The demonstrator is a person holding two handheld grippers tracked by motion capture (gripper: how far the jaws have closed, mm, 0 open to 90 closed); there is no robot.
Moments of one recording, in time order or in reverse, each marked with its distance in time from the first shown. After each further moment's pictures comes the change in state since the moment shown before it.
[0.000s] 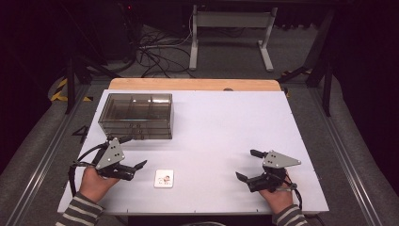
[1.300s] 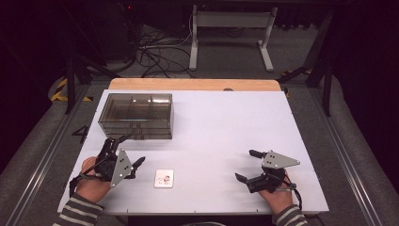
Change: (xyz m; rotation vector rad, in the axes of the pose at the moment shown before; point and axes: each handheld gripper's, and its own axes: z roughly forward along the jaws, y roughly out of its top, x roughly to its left) left arm -0.025 0.007 -0.003 0.082 0.280 0.340; right arm 0.001 0.000 0.002 0.001 0.016 -0.014
